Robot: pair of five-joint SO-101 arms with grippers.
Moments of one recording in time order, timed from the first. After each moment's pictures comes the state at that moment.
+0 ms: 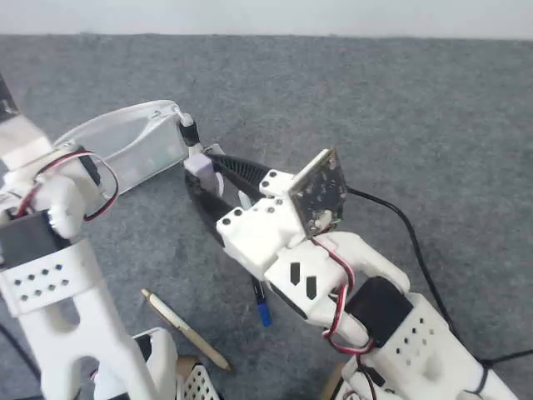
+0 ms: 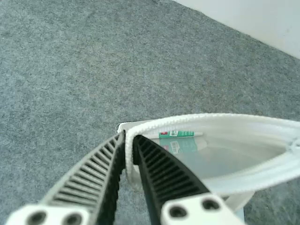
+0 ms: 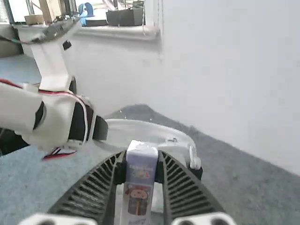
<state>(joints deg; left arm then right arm) -28.0 -39.5 21.1 74.0 13.1 -51.3 -55.5 38.5 28.0 -5.7</state>
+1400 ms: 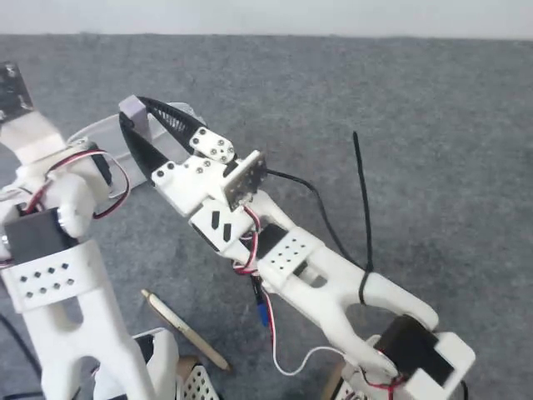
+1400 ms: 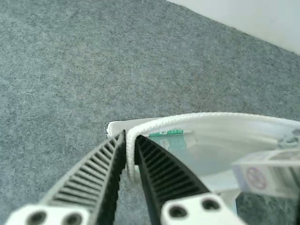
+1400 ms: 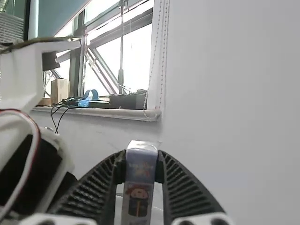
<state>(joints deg) -24.5 -39.5 21.1 74.0 13.0 -51.1 -5.8 36.6 -44.7 -0.4</state>
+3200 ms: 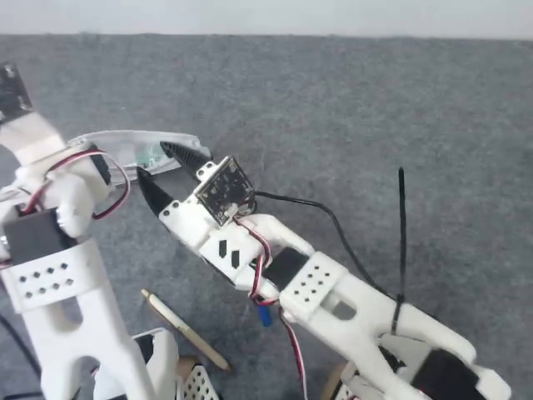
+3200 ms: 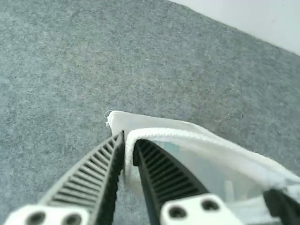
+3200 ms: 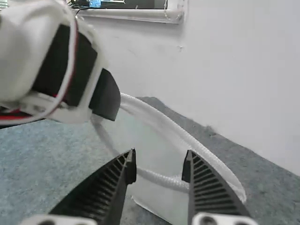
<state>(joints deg) -24.6 -39.5 21.1 74.1 13.0 -55.3 -24.3 46.7 -11.3 0.2</state>
